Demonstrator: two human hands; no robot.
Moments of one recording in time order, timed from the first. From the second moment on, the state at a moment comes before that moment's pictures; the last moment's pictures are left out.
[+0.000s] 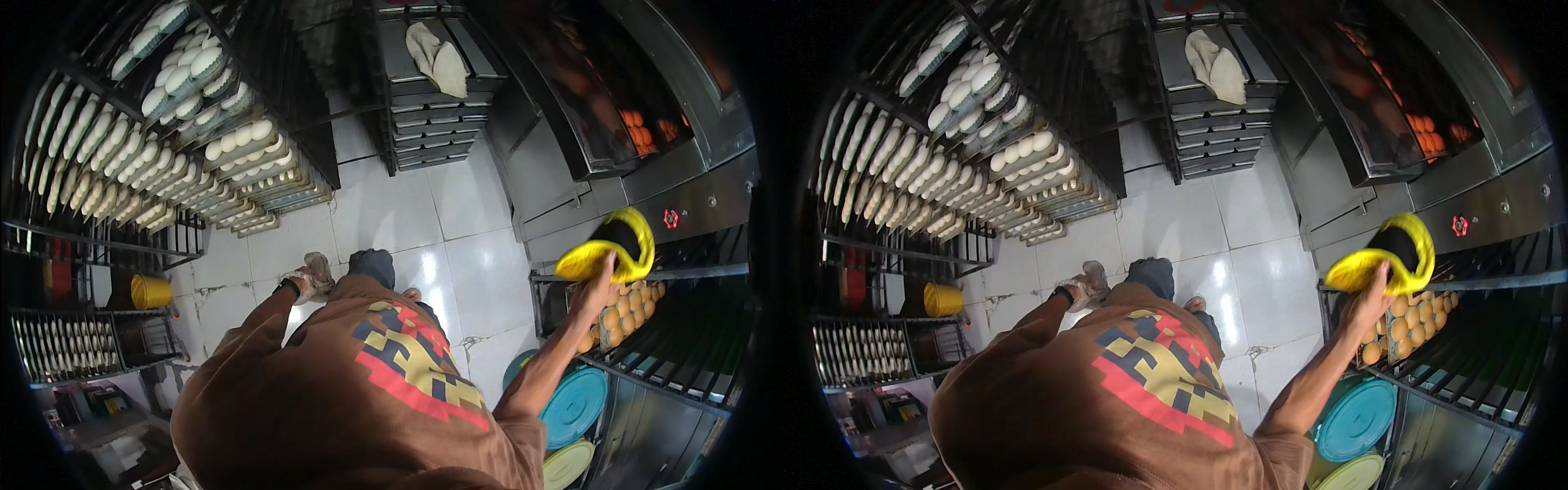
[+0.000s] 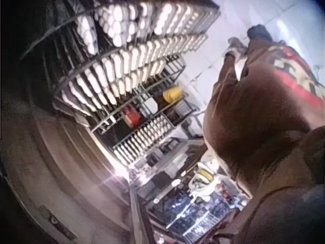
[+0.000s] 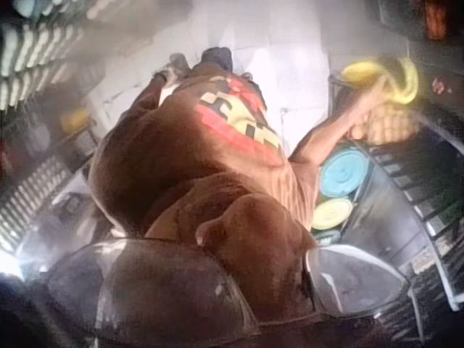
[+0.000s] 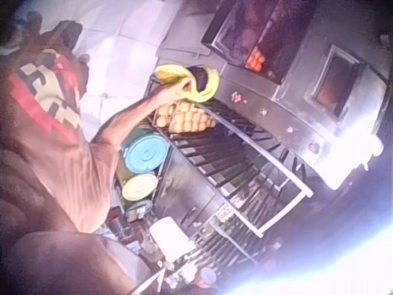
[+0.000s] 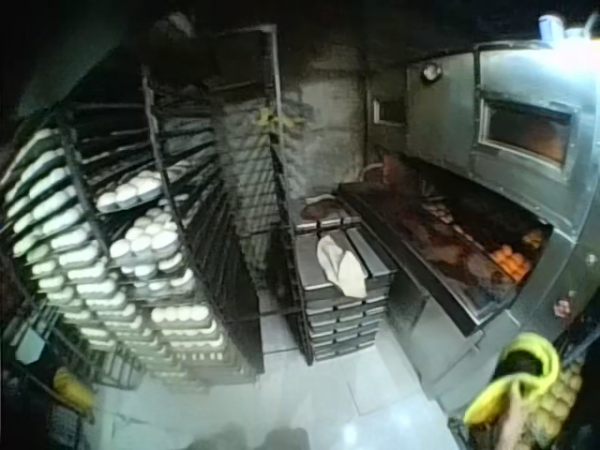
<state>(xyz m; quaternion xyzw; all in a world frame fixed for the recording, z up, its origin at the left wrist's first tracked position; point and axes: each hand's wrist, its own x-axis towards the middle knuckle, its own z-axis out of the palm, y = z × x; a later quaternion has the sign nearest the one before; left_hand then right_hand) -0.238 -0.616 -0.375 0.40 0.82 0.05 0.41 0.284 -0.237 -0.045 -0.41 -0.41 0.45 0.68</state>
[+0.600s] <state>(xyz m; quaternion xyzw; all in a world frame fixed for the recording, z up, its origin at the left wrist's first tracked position) -0.265 -0.606 -0.419 0.58 0.77 0.05 0.25 0.187 0.015 -0.058 -0.55 -0.81 -0.06 0.17</state>
